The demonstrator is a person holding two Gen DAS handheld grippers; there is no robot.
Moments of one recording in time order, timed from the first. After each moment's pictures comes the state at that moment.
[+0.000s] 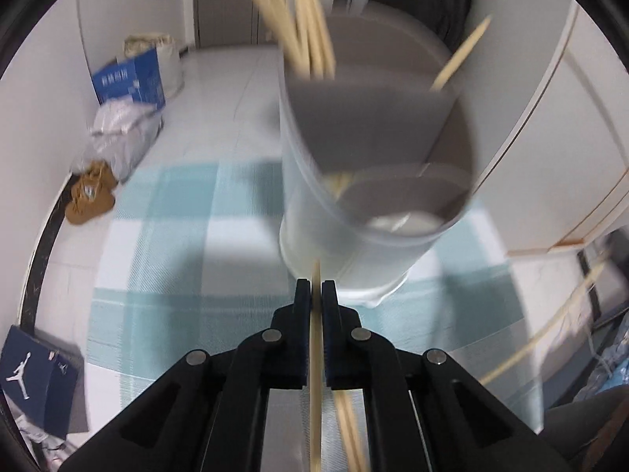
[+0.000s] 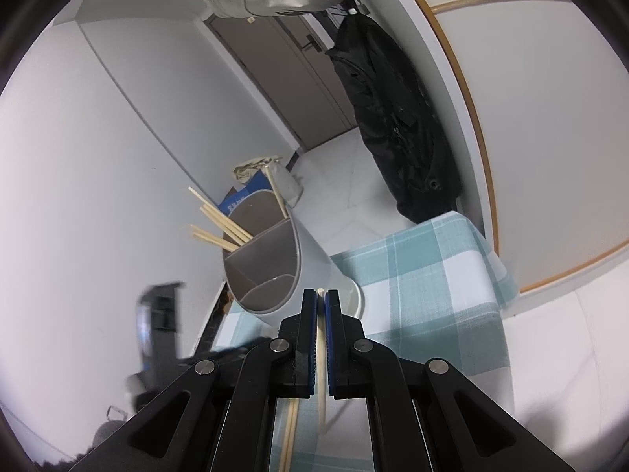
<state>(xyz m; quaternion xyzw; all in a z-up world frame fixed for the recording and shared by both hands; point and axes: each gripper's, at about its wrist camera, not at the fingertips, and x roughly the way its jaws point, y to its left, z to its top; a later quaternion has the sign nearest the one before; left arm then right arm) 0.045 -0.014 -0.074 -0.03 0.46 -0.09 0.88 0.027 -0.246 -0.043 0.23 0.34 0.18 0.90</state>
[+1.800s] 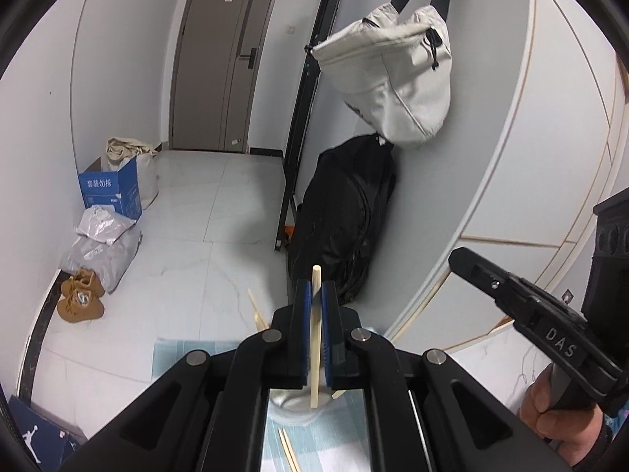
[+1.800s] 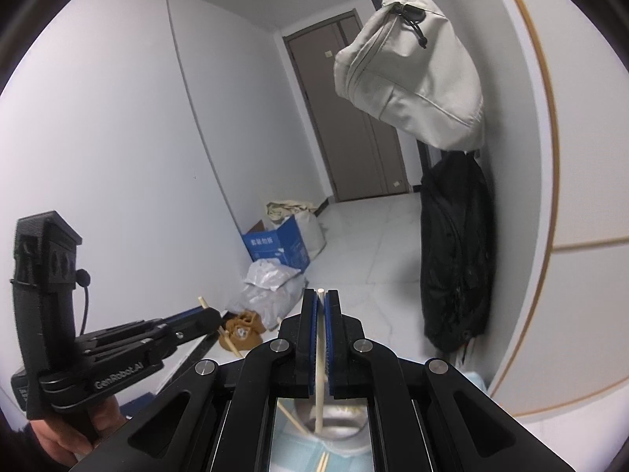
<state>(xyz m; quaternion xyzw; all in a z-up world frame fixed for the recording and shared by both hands) 0.059 0.007 0.118 -0.07 0.31 -0.16 0.94 0.081 -0.188 0.138 0.10 0.24 0.22 0.94</state>
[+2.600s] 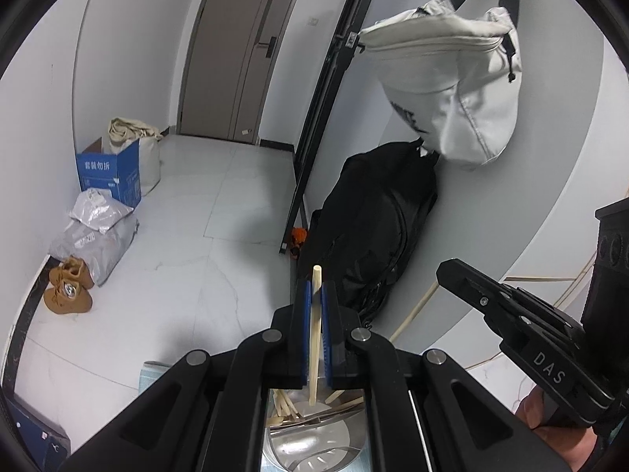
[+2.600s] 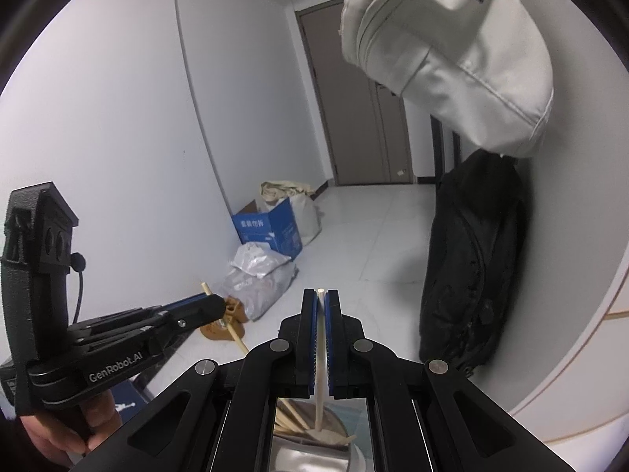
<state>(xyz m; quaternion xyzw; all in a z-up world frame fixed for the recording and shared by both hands) 0.138 0.023 0.081 -0.11 0.33 -0.14 0.93 0.172 -0.156 0.113 0.05 0.27 0.23 0.94</state>
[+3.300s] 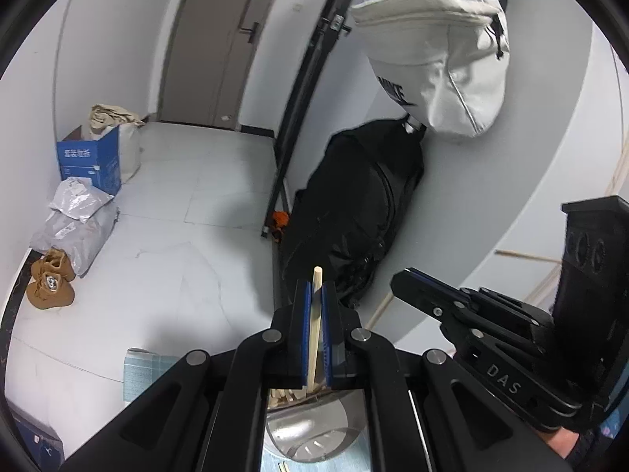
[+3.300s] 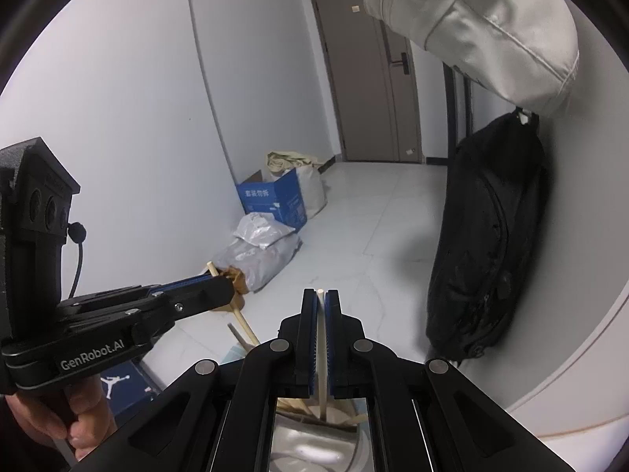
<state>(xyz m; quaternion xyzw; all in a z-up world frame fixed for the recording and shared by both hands) 0.139 0.021 0.065 -0.11 0.35 -0.19 0.91 0.177 -0.138 0.079 0.02 0.30 0.24 0.92</state>
